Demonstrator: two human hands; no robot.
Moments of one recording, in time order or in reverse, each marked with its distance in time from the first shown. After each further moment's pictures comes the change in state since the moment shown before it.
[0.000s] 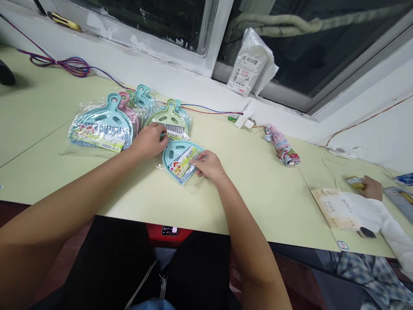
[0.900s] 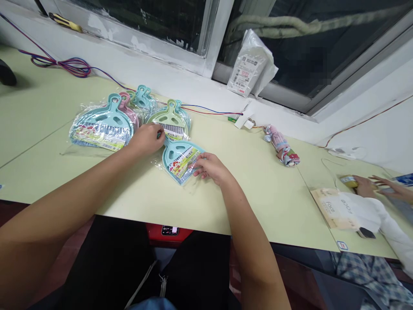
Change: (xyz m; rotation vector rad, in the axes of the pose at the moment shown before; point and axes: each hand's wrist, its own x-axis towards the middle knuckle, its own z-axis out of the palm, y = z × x) left_hand 0.007 -0.011 -0.002 0.046 0.018 -0.017; right_hand -0.017 -0.017 -0.012 0.208 -0.181 0.164
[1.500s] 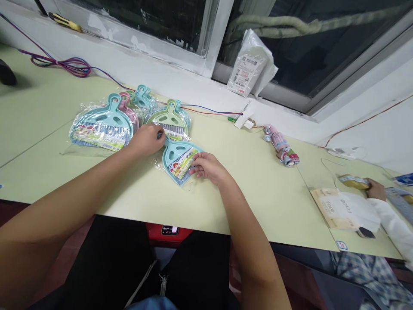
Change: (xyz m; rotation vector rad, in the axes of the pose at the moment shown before) left_hand -0.002 0.003 -0.001 0.019 -0.001 0.012; right_hand 0.001 0.001 0.007 0.088 -0.040 -0.024
